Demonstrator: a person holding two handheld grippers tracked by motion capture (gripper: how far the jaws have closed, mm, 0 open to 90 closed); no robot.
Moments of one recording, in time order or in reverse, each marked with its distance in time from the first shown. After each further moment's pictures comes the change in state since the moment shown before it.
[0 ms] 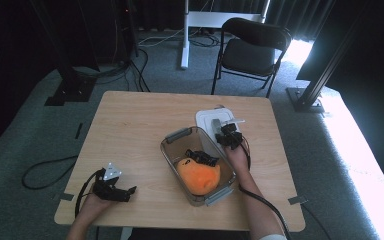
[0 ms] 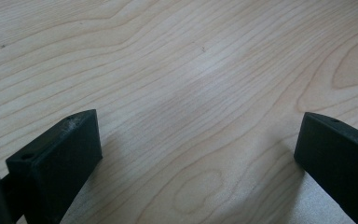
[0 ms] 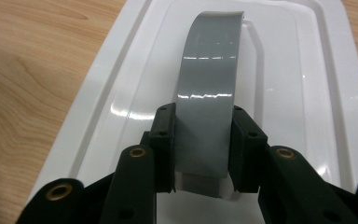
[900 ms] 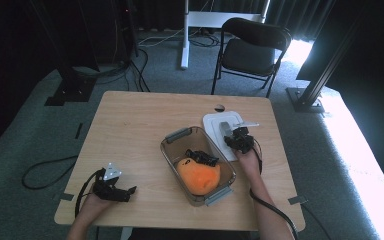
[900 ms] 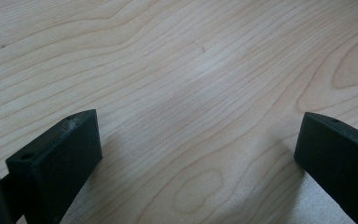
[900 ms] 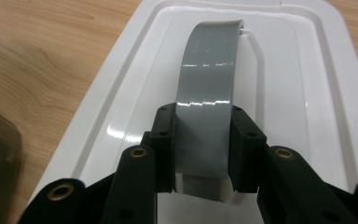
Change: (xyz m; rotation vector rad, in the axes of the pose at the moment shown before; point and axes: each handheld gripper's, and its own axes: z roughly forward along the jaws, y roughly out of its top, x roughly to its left) left arm 0.000 0.000 0.000 0.000 -0.001 0.001; right arm -0.021 -0.014 -0.040 -0.028 0.047 0.024
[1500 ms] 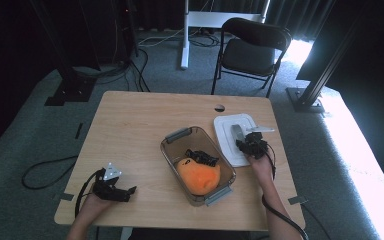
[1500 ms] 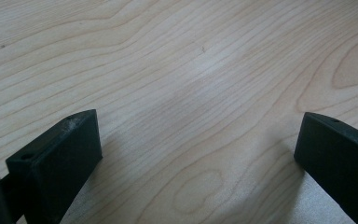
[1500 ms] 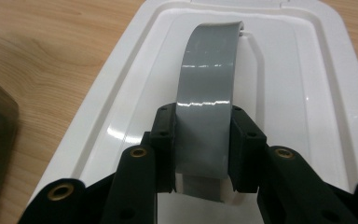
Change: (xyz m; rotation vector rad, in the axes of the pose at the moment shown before) left arm 0.000 0.000 0.000 0.000 0.000 0.000; right arm -0.022 -0.019 -0.043 -0.027 -0.027 0.015
